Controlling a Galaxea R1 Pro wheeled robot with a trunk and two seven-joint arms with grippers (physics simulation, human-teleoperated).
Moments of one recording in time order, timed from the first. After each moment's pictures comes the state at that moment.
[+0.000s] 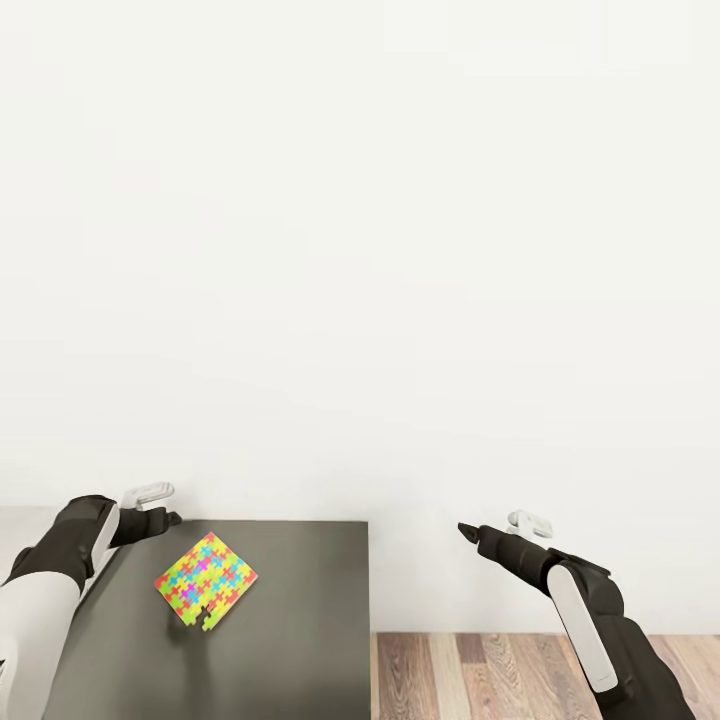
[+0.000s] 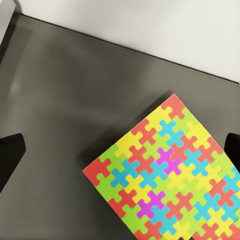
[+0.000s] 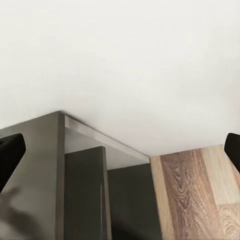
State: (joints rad) left arm -0.80 0.28 0.35 -0.59 -0.14 0.74 -0.23; right arm -0.32 -0.08 -0.08 -1.36 -0.50 0.75 -0.01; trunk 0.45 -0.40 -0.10
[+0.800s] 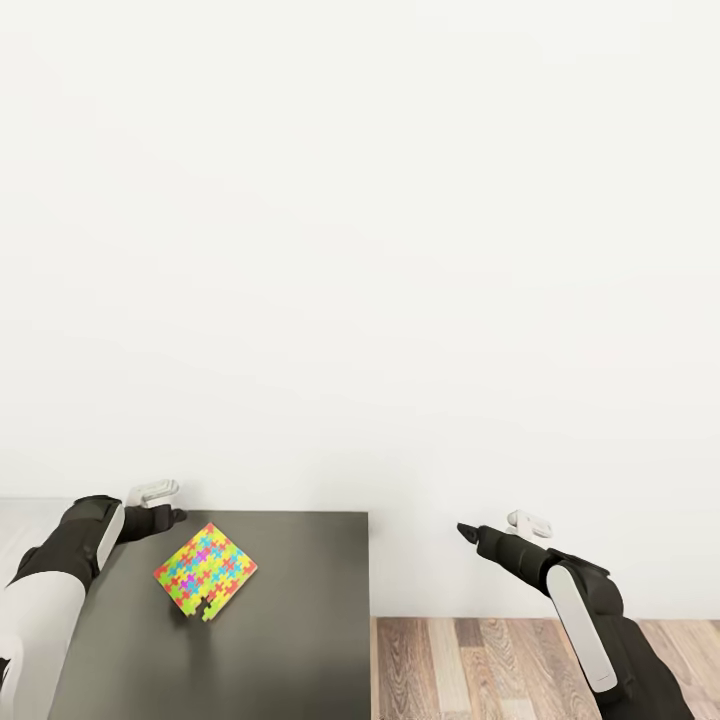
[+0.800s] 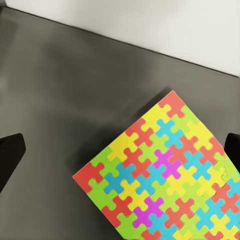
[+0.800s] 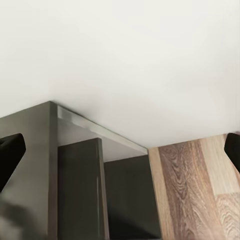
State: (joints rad) left arm -0.80 0.26 0.35 -0.59 -0.14 0.69 -0.24; right arm -0.32 -0.08 -0.08 -1.36 -0.50 0.75 0.00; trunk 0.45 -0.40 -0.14
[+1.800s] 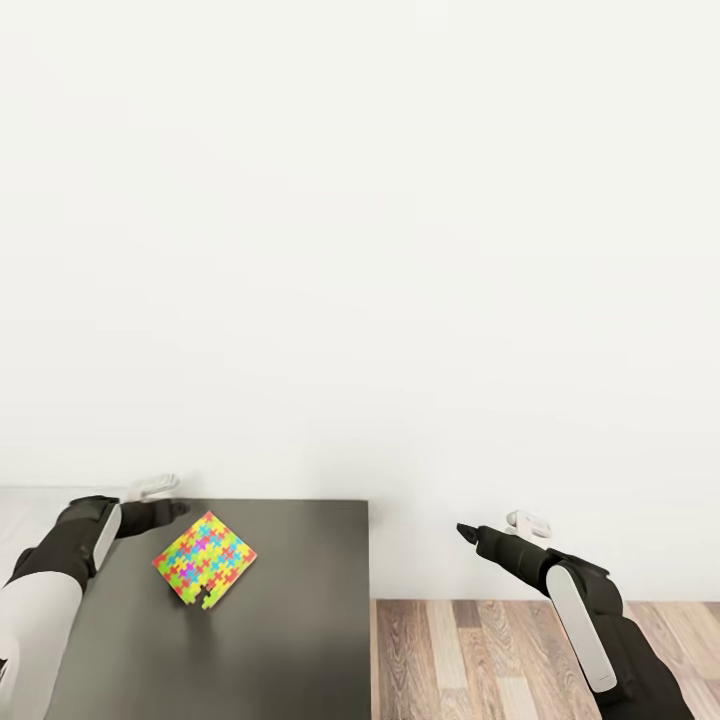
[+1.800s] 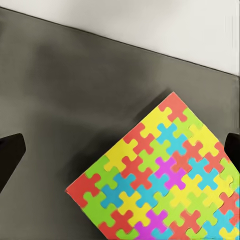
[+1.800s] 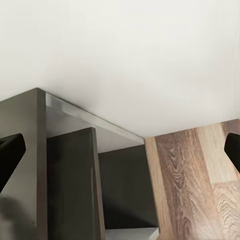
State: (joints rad) left arm -0.80 0.27 0.36 -0.59 -0.14 0.63 -0.28; right arm -0.32 -0.08 -0.07 -1.36 -0.50 0.75 0.00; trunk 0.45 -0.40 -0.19
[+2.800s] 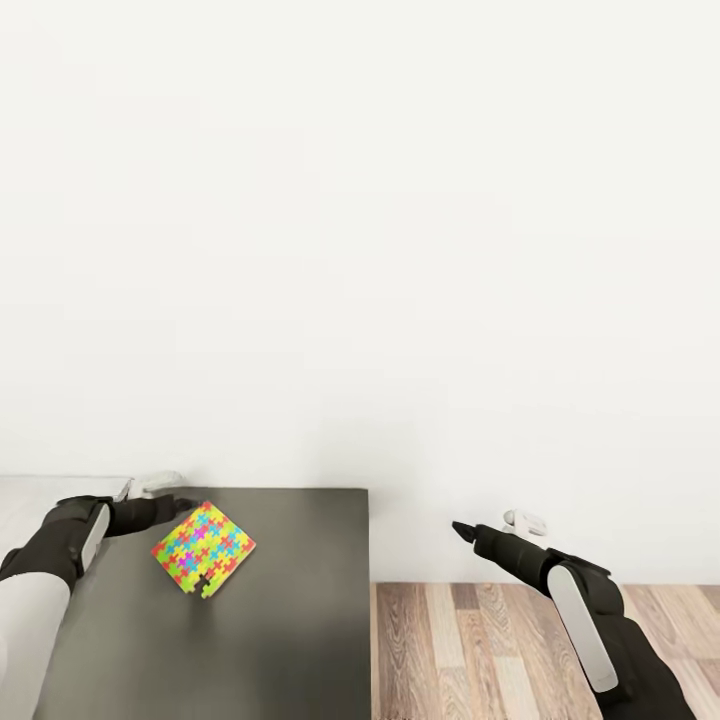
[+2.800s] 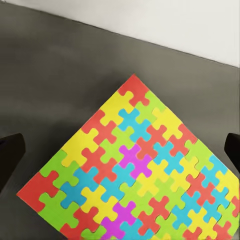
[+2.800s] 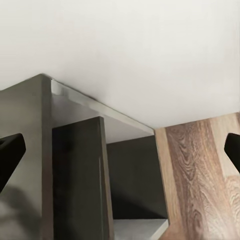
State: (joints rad) left arm -0.80 0.30 0.36 -0.59 -0.14 0.63 -0.50; right arm -0.32 -0.08 -0.08 -1.36 -0.51 0.75 0.06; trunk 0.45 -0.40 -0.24
